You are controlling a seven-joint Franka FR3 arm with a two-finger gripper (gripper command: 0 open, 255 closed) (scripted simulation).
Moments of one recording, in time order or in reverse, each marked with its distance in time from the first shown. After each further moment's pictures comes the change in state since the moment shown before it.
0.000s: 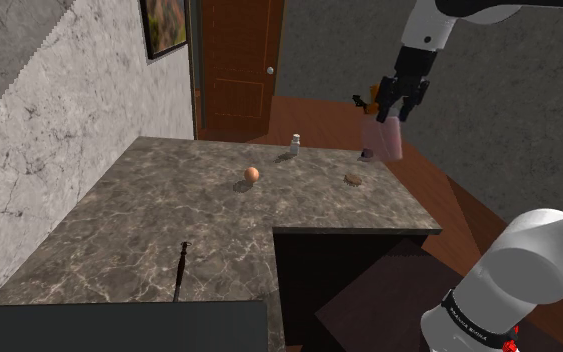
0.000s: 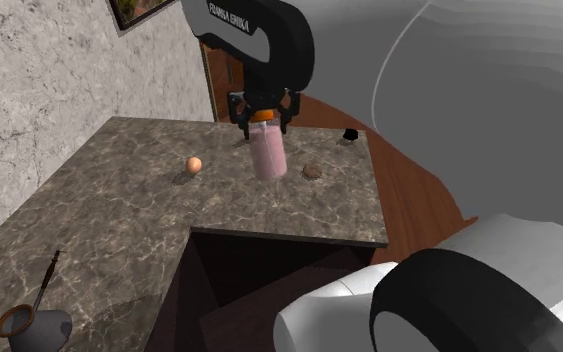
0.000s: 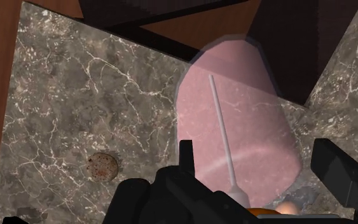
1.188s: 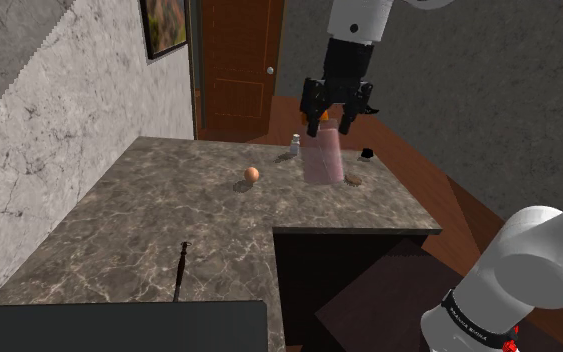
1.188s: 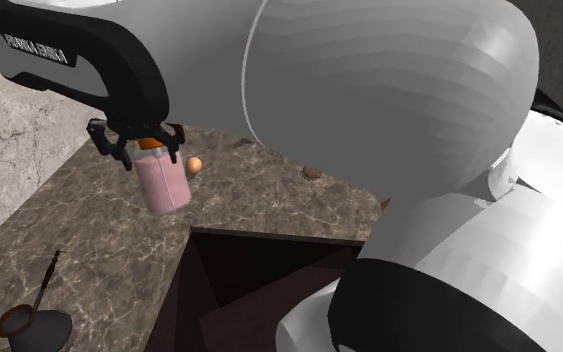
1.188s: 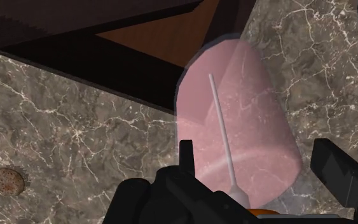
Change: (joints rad) arm 0.116 0.159 0.361 0.152 0.149 0.038 0.438
